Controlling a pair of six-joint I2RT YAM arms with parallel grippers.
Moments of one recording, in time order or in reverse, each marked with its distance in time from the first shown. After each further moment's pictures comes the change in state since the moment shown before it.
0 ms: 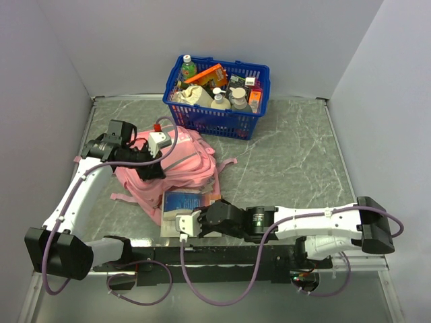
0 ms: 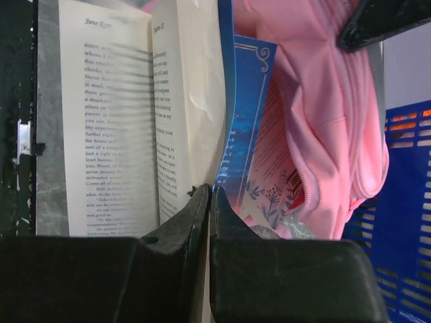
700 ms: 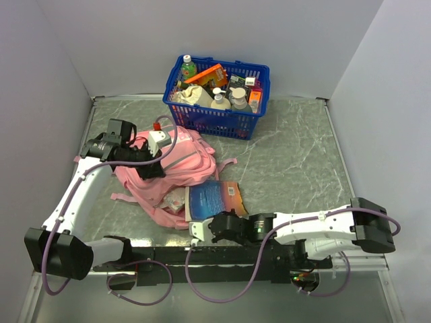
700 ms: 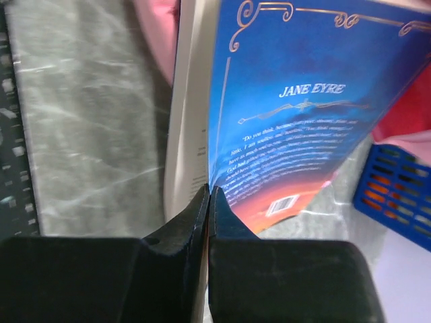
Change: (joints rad) left arm 0.000 0.000 0.014 0.000 0.000 -0.002; right arm 0.028 -0.007 -0.176 -0.123 0.142 0.080
